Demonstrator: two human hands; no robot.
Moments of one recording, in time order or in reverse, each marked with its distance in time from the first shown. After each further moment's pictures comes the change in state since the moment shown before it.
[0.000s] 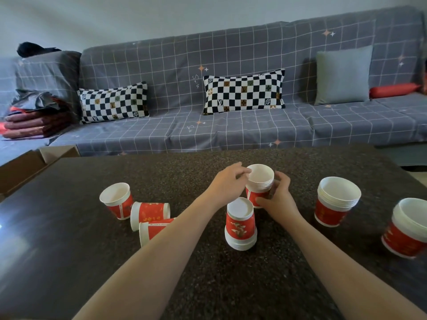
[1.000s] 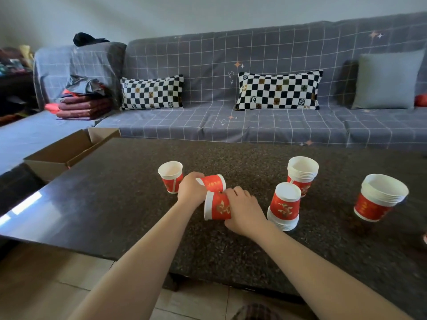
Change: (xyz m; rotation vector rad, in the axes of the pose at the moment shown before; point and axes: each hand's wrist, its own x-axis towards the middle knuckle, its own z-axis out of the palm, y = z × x) left_hand -0.099 -0.120 -0.081 -0.147 0.395 -0.537; right_hand -0.087 -0.051 0.145 -0.912 -0.362 -0.483
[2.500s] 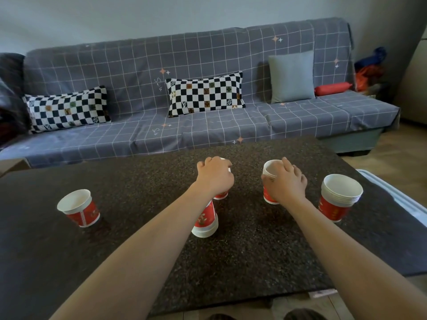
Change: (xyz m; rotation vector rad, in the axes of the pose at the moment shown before) left_hand -0.050 0.170 0.154 0.629 -0.263 0.671; right_hand -0.075 0.237 -0.089 0.114 0.374 0.688
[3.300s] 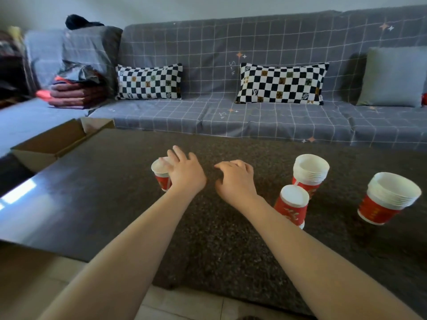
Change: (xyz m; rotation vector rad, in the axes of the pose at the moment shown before) left_hand -0.070 -0.224 -0.030 0.243 0.049 -0.634; right_hand -0.080 -0.252 0.109 0.077 -0.250 -0.661
